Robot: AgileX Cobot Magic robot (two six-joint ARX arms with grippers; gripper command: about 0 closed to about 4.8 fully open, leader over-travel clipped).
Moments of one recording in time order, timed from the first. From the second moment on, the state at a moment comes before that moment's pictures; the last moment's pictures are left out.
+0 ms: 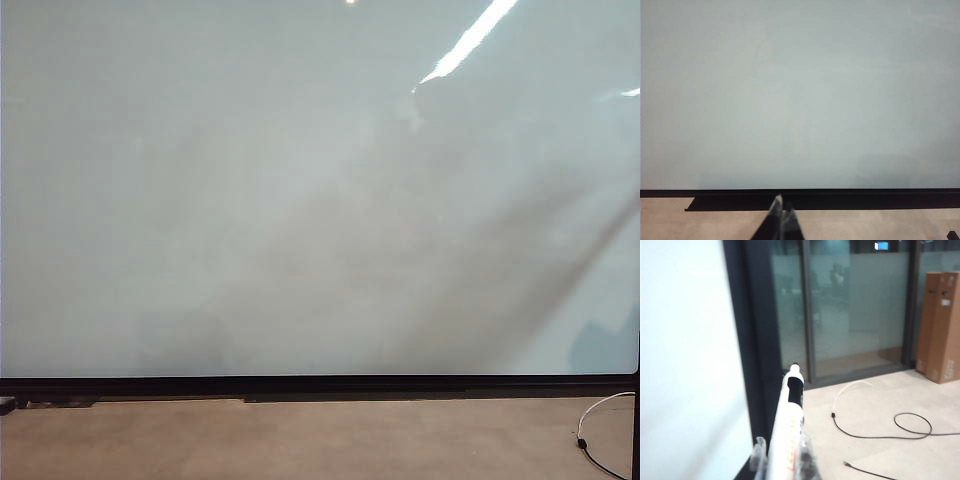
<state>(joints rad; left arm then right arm) 0.00 0.00 0.00 -0.04 0.00 -0.01 -0.15 1.35 0.16 1.39 0.13 0.05</state>
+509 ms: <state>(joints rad) 0.00 0.00 0.00 -0.04 0.00 -0.01 0.12 1.25 0.10 1.37 0.13 0.05</state>
